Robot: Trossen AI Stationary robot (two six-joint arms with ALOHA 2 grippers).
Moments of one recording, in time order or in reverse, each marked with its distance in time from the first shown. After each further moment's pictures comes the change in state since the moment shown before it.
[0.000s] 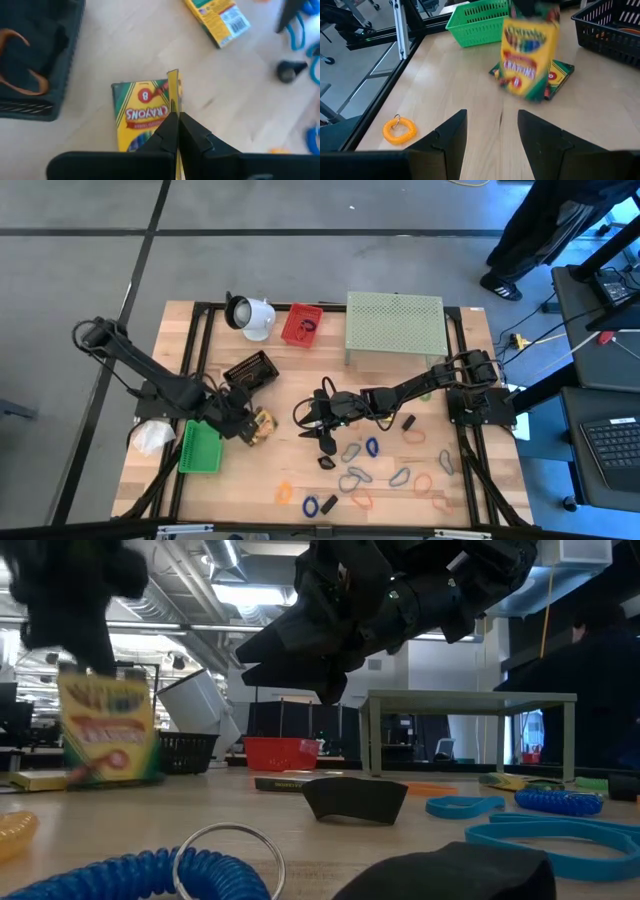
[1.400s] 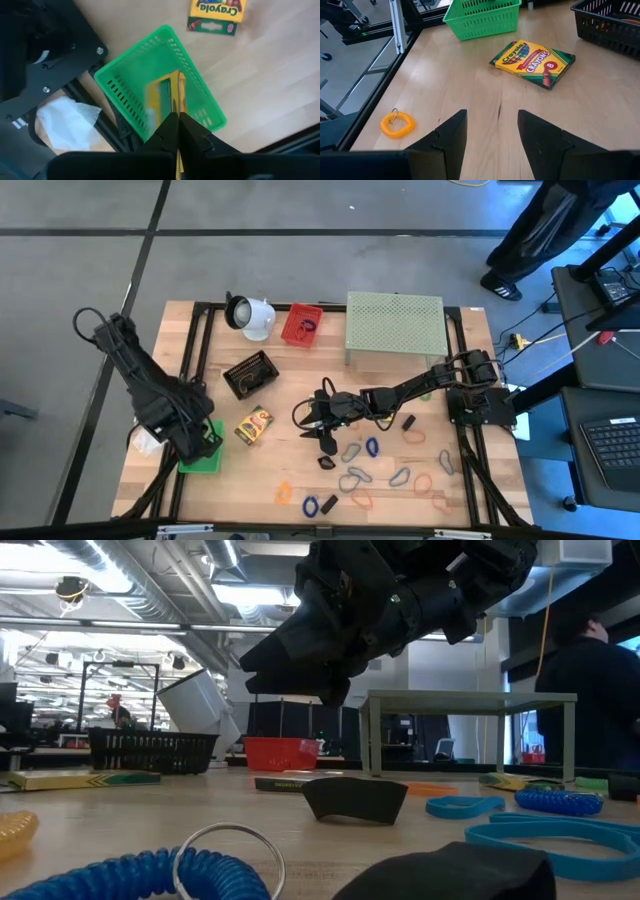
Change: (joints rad) left arm -0.340 0.097 0.380 -0.700 0.362 -0.589; right arm 0.000 0.000 0.000 -0.029 0.000 0.004
